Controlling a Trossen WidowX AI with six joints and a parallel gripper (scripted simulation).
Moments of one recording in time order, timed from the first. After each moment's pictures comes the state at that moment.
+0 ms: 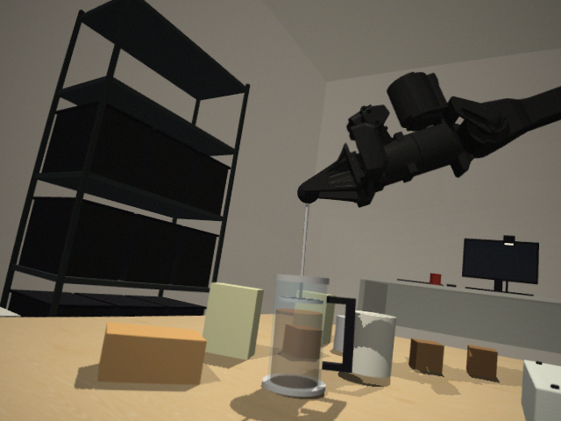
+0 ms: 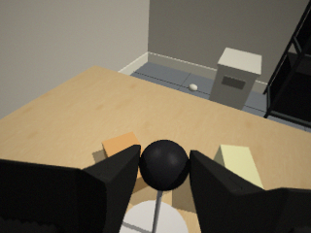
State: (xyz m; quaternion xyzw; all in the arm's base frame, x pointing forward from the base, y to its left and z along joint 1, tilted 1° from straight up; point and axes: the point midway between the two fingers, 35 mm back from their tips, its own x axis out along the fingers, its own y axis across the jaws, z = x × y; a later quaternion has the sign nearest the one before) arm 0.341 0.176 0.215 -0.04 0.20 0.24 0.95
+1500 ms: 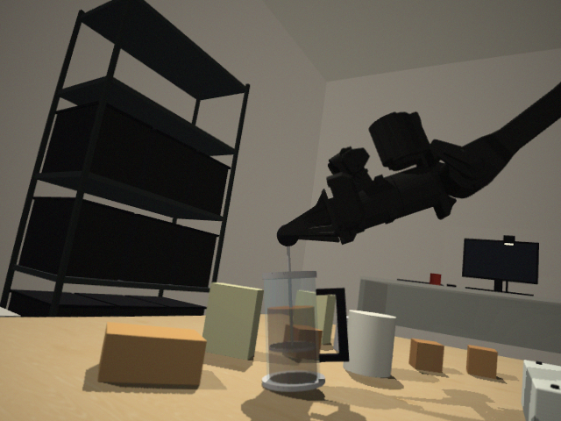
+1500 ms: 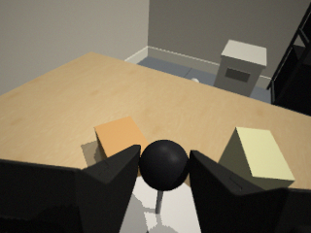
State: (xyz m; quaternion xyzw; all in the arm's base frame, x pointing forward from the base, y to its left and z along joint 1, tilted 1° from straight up) arm 0.358 0.187 0.154 -0.05 0.21 0.24 0.95
